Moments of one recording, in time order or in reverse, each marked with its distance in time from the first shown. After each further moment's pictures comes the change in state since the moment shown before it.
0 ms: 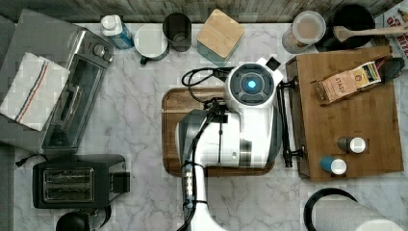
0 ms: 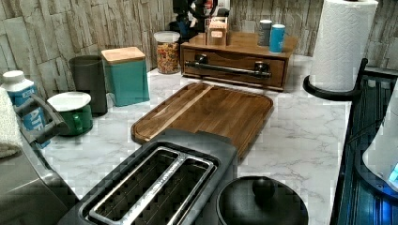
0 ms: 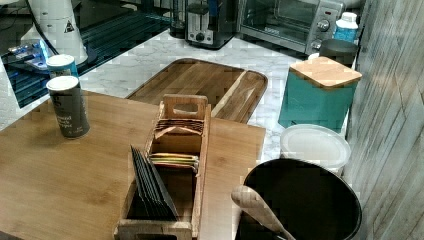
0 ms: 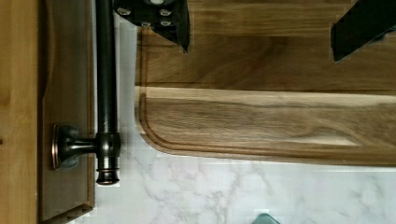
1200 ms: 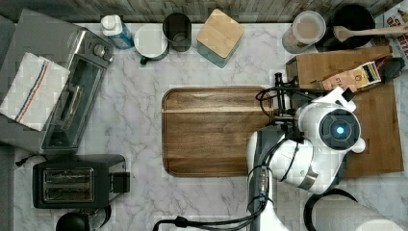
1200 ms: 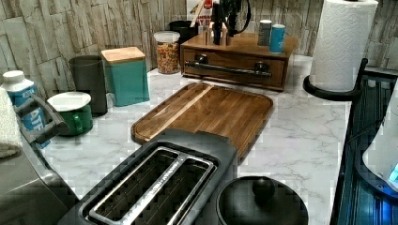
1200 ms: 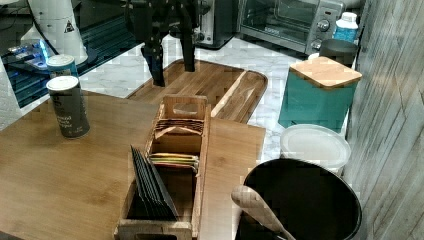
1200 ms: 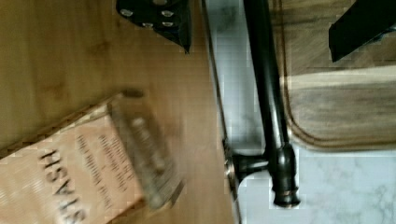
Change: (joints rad) arm -0.184 0.014 -0.113 -0.170 0.014 0.338 -0.143
